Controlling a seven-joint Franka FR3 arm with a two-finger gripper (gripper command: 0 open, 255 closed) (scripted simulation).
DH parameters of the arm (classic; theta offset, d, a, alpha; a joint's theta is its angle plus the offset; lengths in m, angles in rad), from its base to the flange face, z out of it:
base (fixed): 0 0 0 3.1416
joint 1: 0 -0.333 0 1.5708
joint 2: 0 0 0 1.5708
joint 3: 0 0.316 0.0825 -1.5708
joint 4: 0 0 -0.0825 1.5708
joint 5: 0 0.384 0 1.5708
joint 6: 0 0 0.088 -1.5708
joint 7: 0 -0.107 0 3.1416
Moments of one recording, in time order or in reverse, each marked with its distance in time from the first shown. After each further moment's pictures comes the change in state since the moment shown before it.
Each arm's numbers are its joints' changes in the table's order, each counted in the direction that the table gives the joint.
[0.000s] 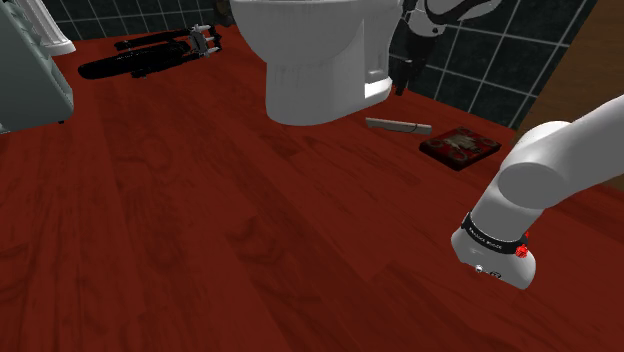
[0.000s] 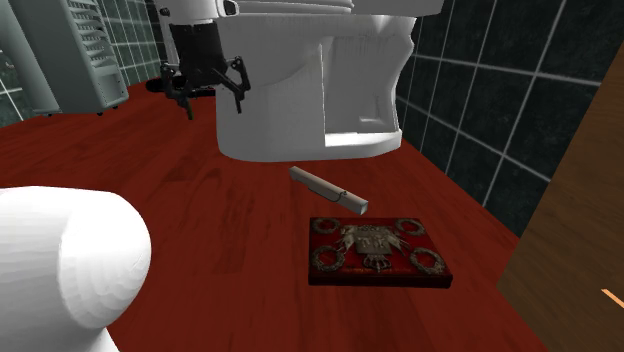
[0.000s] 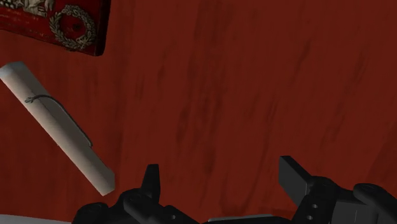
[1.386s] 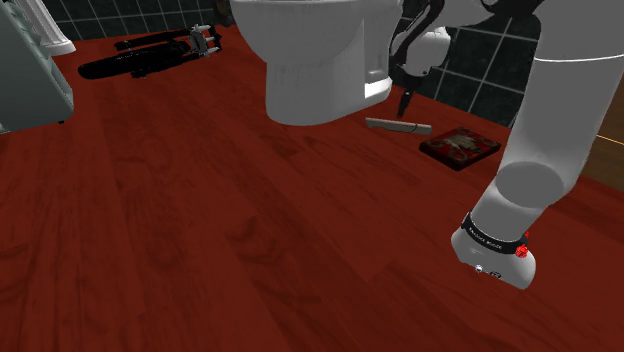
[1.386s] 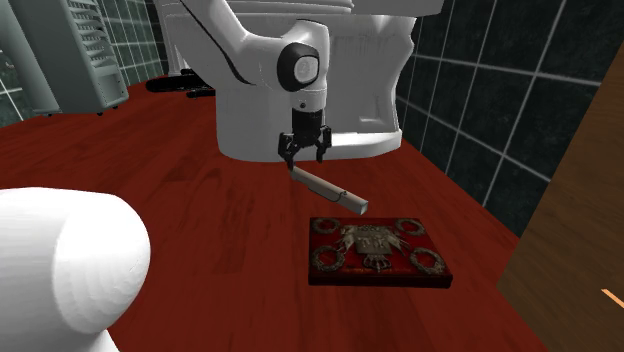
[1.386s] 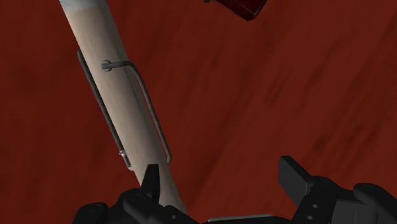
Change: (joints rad) arm 0.027 0.843 -0.337 -0.376 0.490 0.289 0.909
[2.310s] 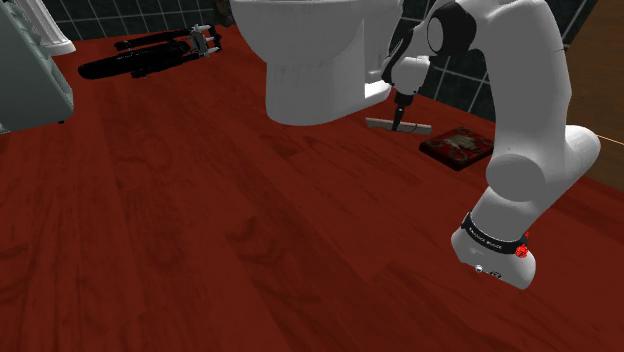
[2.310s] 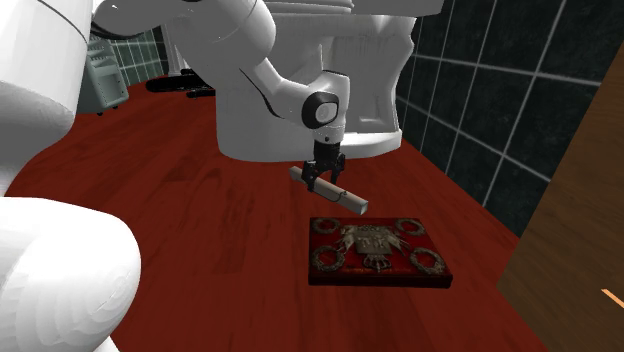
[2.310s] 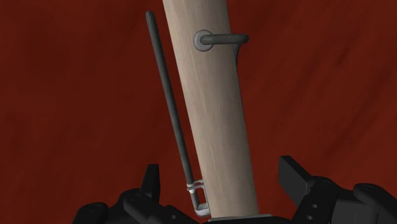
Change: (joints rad) arm 0.211 0.407 0.143 -0.328 0.209 -0.015 0.249
